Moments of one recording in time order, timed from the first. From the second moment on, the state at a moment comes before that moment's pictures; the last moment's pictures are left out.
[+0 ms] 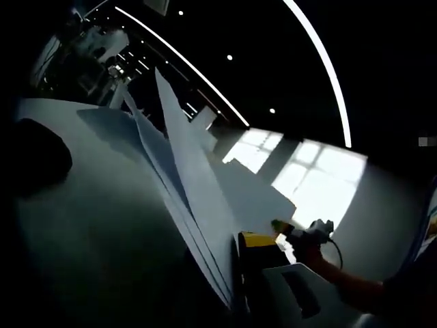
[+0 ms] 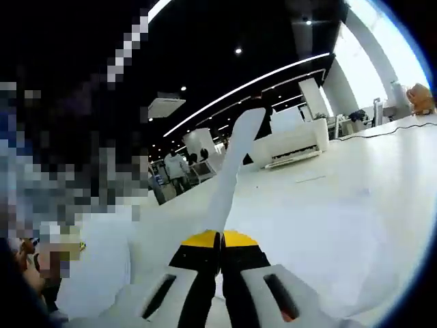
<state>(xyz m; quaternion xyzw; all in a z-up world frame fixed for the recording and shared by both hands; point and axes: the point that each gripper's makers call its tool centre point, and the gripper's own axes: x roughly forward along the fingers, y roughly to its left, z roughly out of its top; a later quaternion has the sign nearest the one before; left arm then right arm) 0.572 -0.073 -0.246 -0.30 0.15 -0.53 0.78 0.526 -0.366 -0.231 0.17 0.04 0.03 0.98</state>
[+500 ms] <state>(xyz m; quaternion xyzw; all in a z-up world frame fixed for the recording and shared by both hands) 0.578 -0.073 -0.250 -0.29 0.16 -0.53 0.78 0.514 -0.304 -0.139 0.13 -0.04 0.10 0.99</state>
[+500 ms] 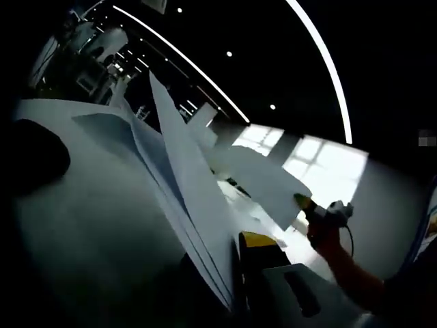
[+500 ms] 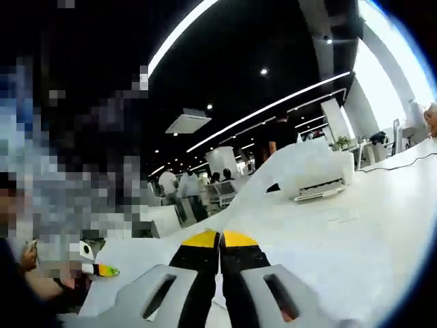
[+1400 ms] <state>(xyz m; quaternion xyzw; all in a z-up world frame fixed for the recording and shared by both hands) 0.584 -0.066 -0.249 -0.30 0.15 -0.52 0.78 0.479 -0.199 -0.118 0.28 -0.07 0.25 0.92</state>
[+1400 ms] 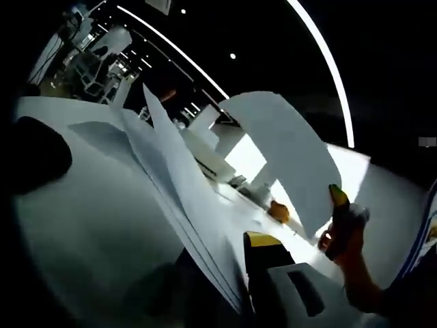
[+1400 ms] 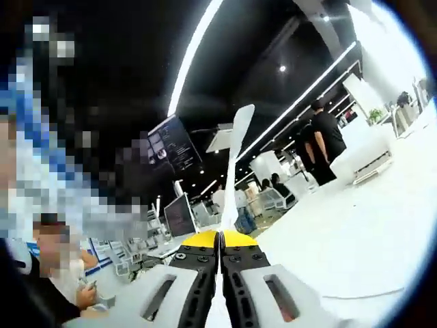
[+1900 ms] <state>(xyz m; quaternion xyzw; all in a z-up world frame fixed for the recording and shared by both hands) 0.580 -0.070 -0.250 -0.30 0.15 -0.52 0.78 0.485 -0.206 -0.219 0.33 0.06 0.23 0.91</state>
